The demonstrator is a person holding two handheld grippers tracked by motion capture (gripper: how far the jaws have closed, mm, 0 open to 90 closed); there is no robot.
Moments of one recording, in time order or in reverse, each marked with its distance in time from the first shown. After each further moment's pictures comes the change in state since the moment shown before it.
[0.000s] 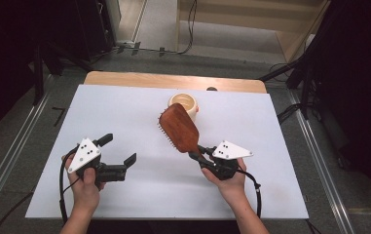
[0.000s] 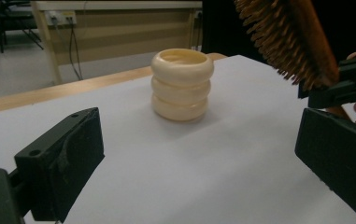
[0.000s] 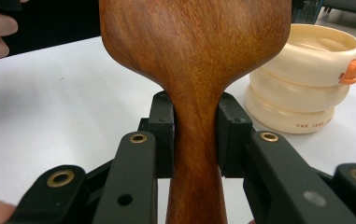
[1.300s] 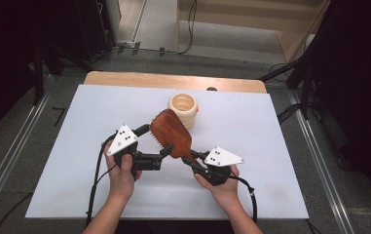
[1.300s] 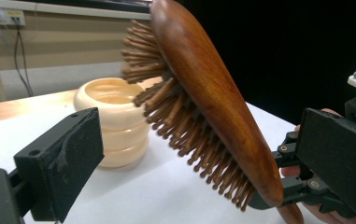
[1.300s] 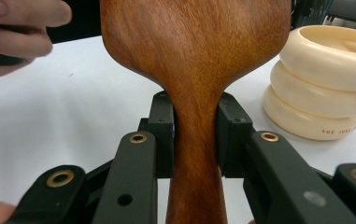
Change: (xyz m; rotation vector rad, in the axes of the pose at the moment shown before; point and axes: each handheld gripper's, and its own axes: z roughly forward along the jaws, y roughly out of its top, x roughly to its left) left arm -0.043 0.026 0.064 -0.036 -0.133 -0.086; right arm 0.020 -0.007 0.011 -0.018 0.012 -0.033
